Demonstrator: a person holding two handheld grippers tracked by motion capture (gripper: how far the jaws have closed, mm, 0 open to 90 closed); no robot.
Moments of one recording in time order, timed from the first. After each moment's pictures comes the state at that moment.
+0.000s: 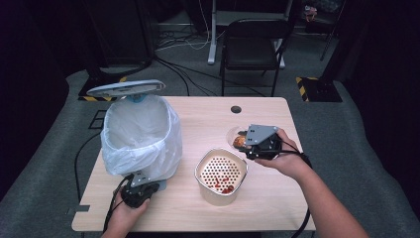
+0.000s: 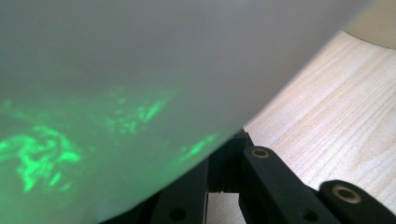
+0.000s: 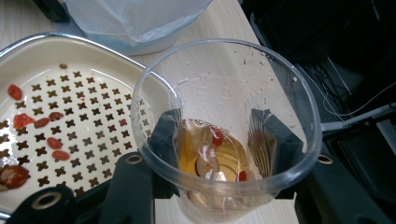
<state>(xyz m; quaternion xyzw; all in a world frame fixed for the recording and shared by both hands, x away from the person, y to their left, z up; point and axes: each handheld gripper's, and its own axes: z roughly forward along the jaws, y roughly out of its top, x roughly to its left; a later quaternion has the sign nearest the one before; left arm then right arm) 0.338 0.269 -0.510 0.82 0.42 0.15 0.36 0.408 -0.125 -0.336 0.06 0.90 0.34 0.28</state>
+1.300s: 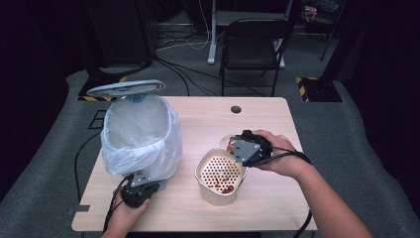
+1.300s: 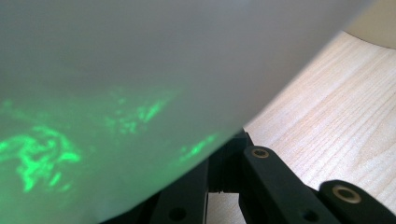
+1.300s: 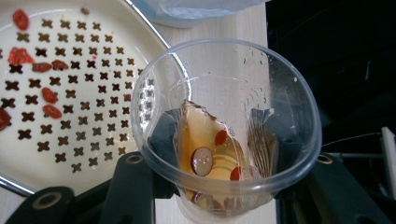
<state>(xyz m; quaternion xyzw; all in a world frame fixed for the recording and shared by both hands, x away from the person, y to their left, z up) 0.338 0.271 -0.509 0.83 0.41 0.15 0.35 0.394 -0.100 -0.339 -0.11 0.90 0.24 0.34</state>
